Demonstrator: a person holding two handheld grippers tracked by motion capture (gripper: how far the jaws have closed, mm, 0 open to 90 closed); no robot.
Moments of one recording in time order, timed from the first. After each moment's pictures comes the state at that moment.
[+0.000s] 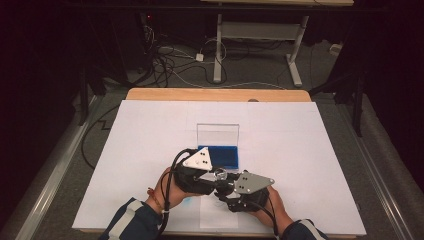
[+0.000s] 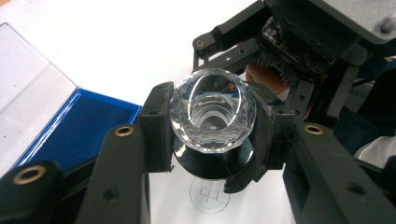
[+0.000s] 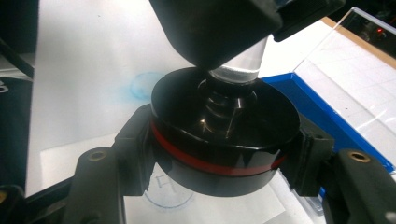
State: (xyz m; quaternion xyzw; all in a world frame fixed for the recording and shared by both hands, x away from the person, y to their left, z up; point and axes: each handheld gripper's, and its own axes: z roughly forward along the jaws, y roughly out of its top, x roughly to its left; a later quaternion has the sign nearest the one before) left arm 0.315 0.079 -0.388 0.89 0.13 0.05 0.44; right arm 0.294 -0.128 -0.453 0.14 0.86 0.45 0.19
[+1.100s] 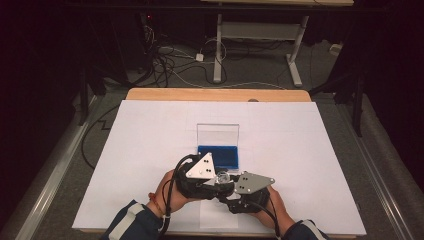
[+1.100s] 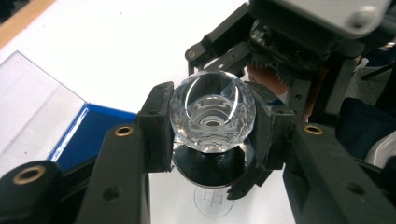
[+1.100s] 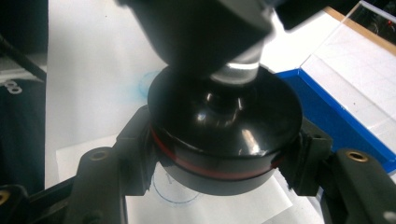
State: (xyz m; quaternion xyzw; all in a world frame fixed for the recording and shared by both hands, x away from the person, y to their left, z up) left arm 0.299 0.072 -0.383 0.89 0.10 0.10 0.43; right arm 0.291 -0.129 -0.449 0.14 0.86 0.45 0.18
